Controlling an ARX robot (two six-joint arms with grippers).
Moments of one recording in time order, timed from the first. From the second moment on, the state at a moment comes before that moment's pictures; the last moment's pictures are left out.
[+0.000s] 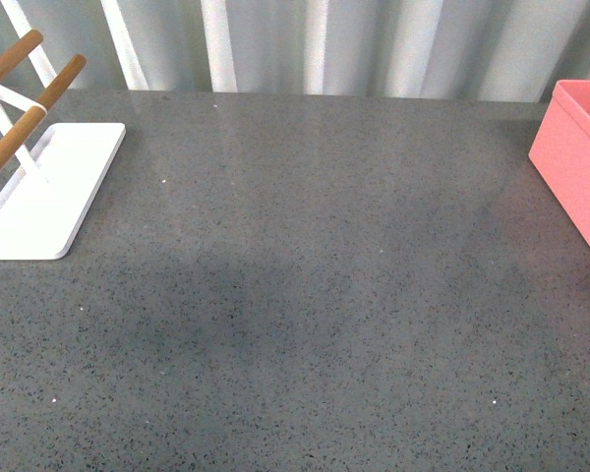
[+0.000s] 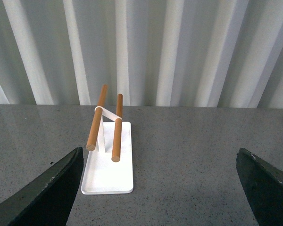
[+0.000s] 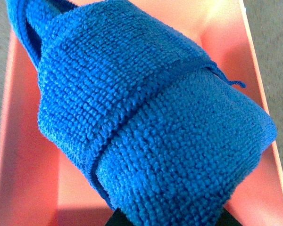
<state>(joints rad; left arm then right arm) 0.00 0.00 0.02 0.00 0.00 0.00 -0.51 1.85 1.11 -0.12 -0.28 -0.39</state>
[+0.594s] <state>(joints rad) 0.00 0.00 0.02 0.00 0.00 0.00 -0.52 1.93 1.15 -0.15 -0.26 -0.40</state>
